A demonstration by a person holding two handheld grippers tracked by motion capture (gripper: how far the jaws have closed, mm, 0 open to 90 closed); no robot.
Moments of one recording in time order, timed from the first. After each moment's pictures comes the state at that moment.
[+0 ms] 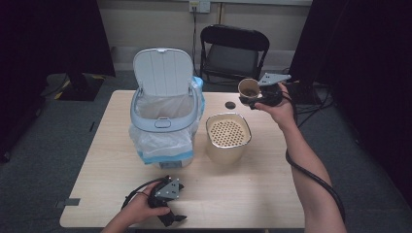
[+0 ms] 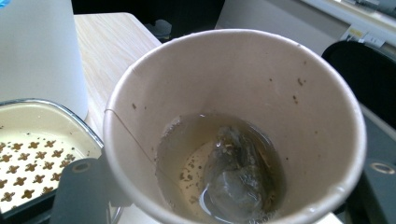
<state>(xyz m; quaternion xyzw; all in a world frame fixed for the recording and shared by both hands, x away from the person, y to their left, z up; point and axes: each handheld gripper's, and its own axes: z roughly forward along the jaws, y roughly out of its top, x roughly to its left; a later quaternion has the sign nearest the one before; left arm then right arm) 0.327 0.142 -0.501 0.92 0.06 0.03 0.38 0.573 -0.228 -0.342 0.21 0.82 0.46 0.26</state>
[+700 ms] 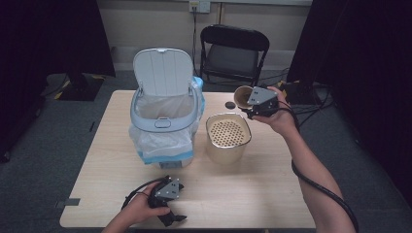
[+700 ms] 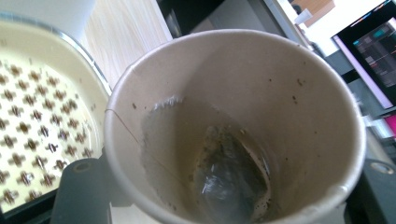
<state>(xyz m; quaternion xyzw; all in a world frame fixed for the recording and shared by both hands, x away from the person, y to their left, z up) 0.327 0.142 -0.501 0.92 0.06 0.03 0.38 0.528 -0.203 -0.338 0.05 0.85 0.33 0.41</state>
